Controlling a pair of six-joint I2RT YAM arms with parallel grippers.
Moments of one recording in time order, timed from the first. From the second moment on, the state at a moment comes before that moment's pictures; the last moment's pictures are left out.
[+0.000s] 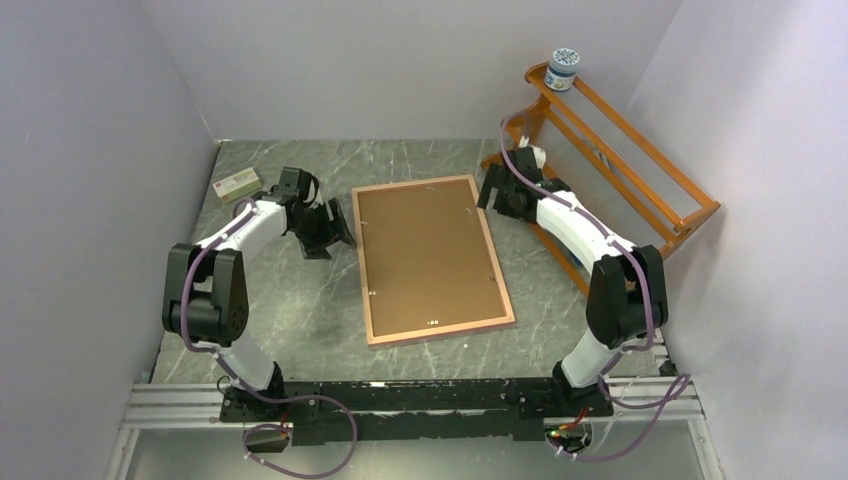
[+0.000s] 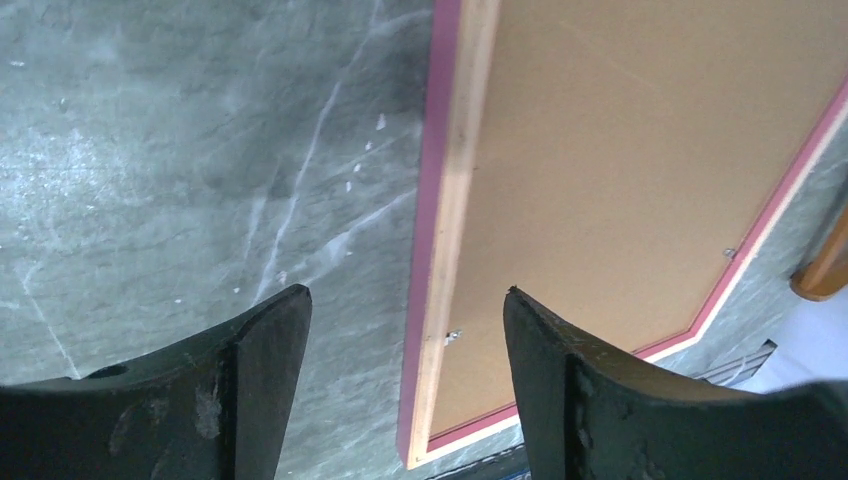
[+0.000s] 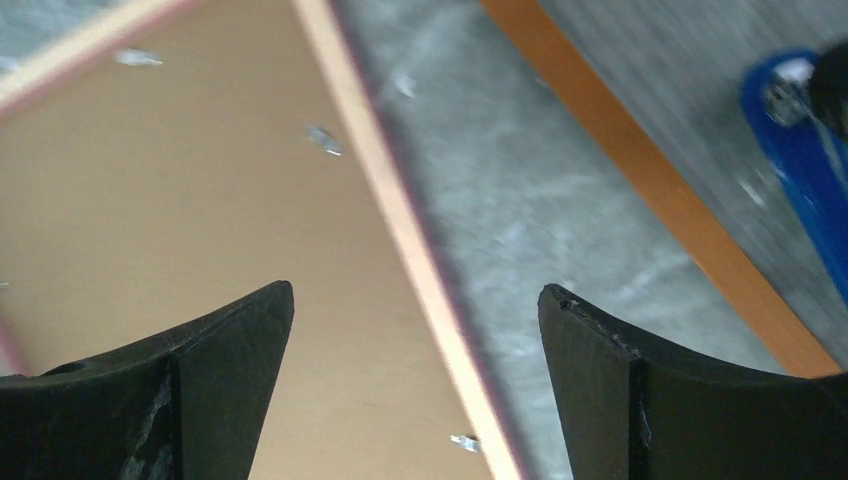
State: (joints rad) left arm -0.15 1.67 1.15 -0.61 0.32 -0.52; right arm 0.31 1.66 1.30 -0.47 0.21 0.52
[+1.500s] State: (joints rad) left arm -0.09 1.83 1.13 -0.46 0.44 -0.63; right arm 0.16 1.68 0.95 -0.30 -0.21 0.57
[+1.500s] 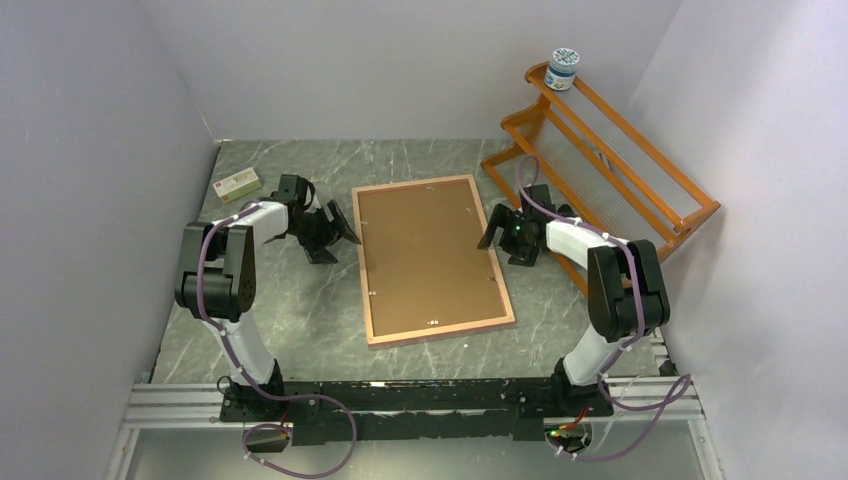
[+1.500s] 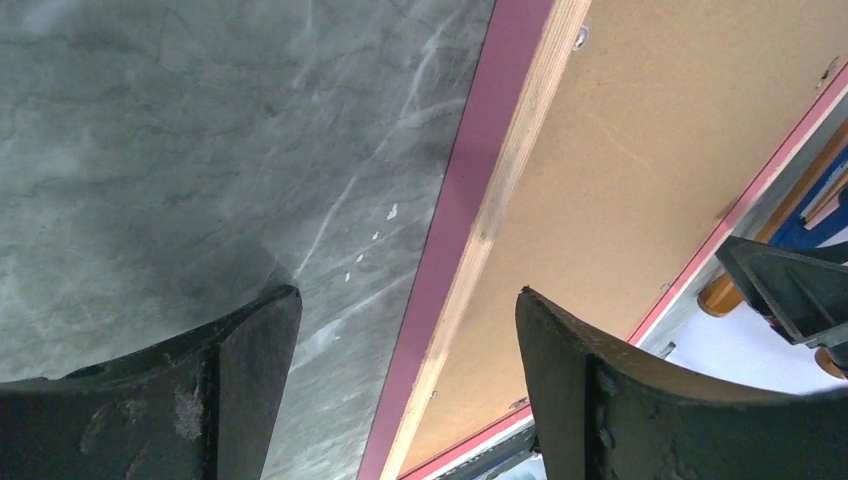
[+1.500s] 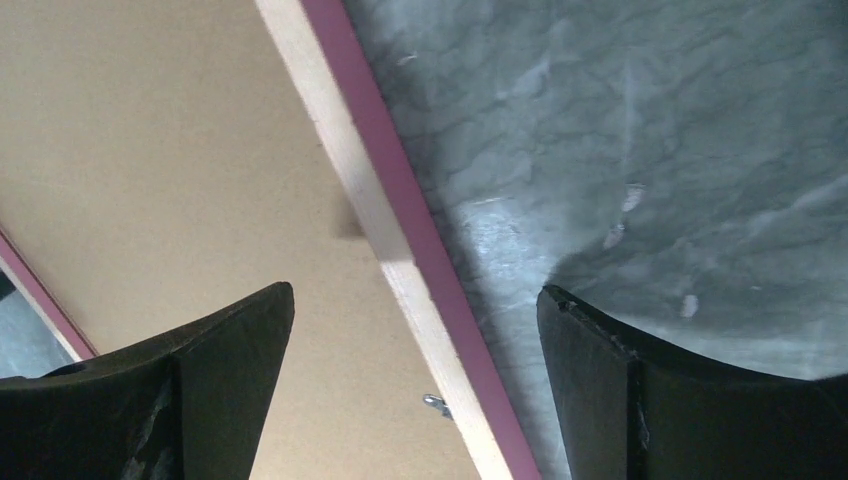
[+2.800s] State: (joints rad) left arm -0.08 1.69 0.97 -0.53 0.35 -0.65; right arm 0.62 1.59 0.98 -0.51 0.11 0.67
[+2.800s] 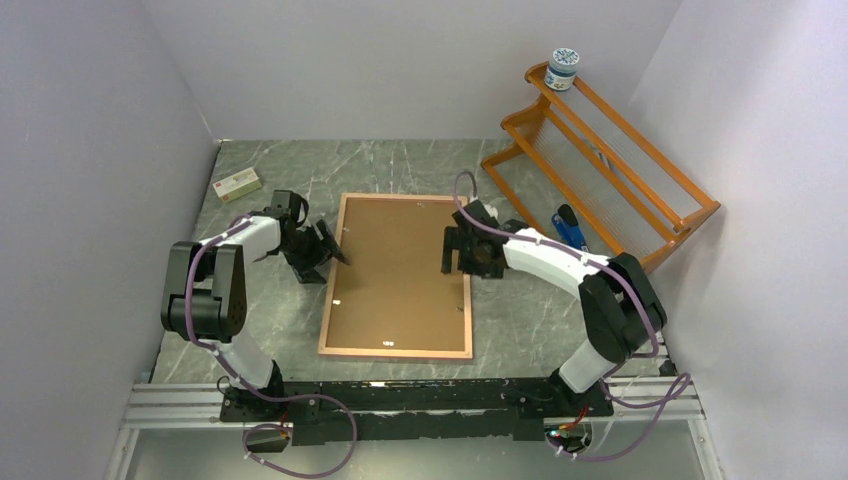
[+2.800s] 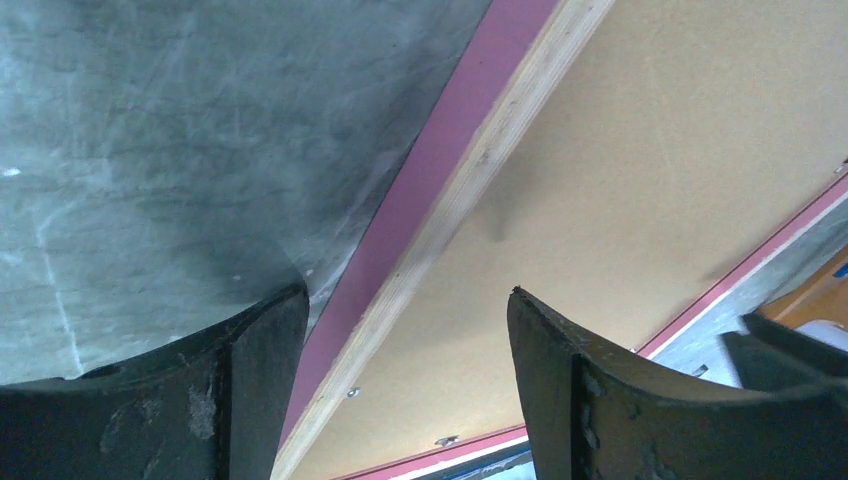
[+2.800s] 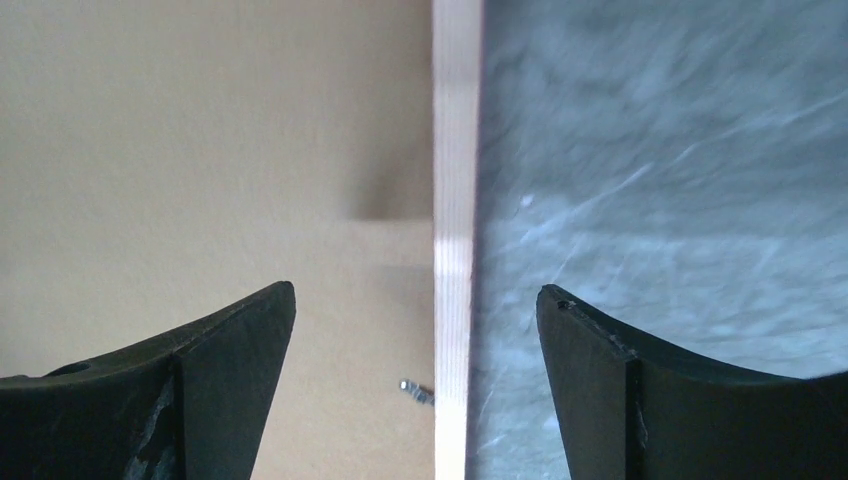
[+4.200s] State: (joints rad) left arm -0.06 1.68 0.97 -0.57 0.37 -0.62; right arm 0.49 2.08 1.54 -0.60 0.28 0.49
